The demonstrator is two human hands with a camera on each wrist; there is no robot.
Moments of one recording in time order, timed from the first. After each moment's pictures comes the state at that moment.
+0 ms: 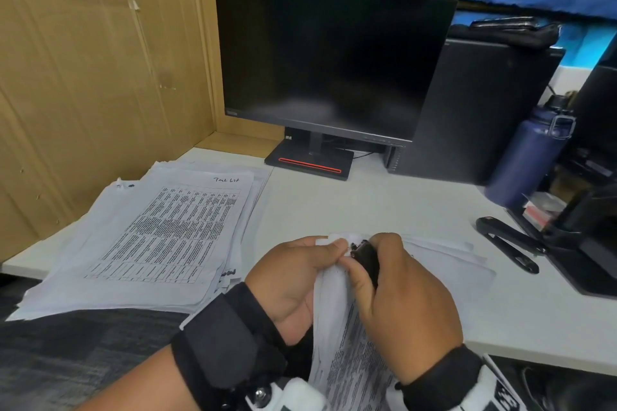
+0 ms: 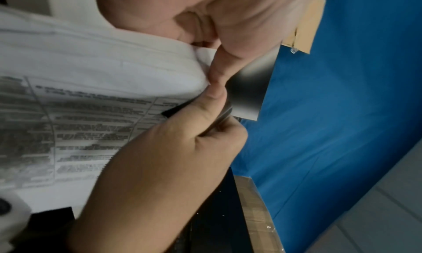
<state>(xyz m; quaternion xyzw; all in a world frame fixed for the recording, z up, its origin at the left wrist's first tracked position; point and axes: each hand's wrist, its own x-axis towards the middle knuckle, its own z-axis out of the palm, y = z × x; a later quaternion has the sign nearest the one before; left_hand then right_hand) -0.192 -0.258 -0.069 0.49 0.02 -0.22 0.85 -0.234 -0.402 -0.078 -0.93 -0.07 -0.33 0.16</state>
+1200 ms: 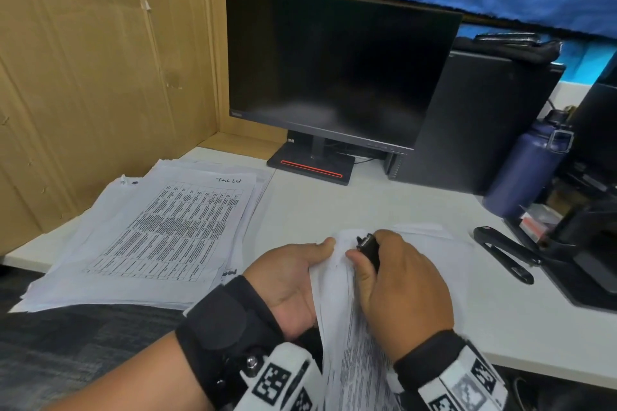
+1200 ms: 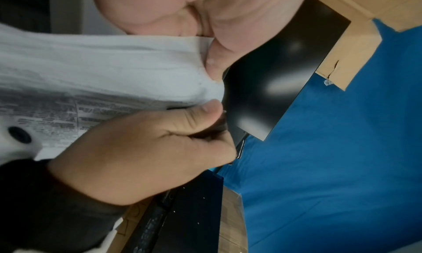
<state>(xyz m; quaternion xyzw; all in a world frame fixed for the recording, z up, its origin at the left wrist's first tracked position) -0.181 -0.252 -0.075 0.39 0.08 -0.32 0.86 -0.212 -0.410 -0.082 -0.91 -0.09 -0.38 0.14</state>
